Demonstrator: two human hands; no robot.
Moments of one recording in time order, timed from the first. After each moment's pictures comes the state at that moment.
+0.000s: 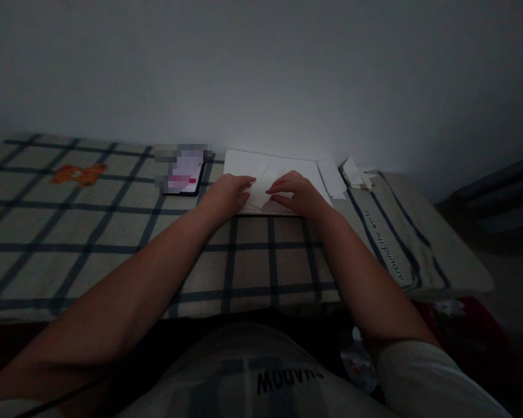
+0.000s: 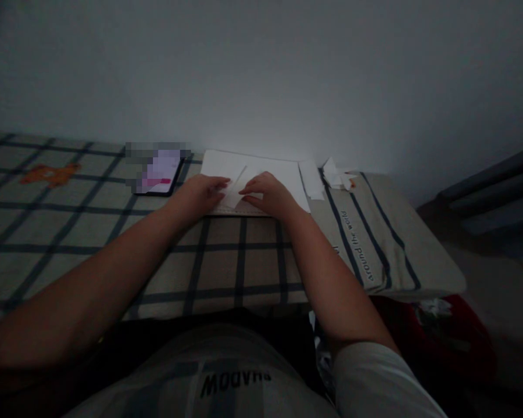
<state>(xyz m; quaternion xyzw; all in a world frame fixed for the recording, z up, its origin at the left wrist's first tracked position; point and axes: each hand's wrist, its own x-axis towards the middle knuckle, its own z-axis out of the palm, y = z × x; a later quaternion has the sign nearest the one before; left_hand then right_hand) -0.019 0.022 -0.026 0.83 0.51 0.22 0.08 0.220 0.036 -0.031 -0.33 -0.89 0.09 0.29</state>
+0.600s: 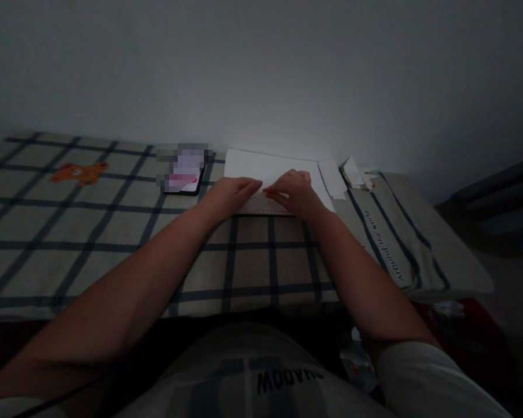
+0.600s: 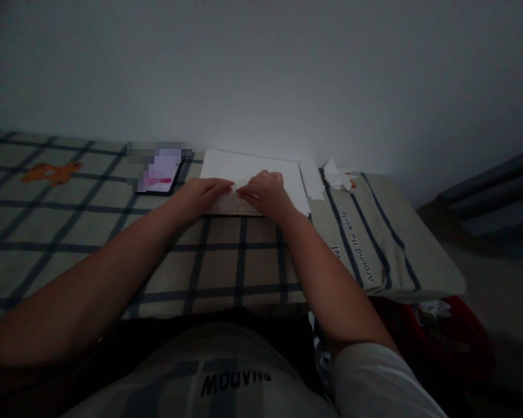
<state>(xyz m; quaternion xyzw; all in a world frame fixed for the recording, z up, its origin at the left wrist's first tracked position) -0.018 0.019 -0.022 0.81 0.48 0.27 0.20 0.205 0.022 -0.025 -0.43 -0.87 -0.03 0.22</state>
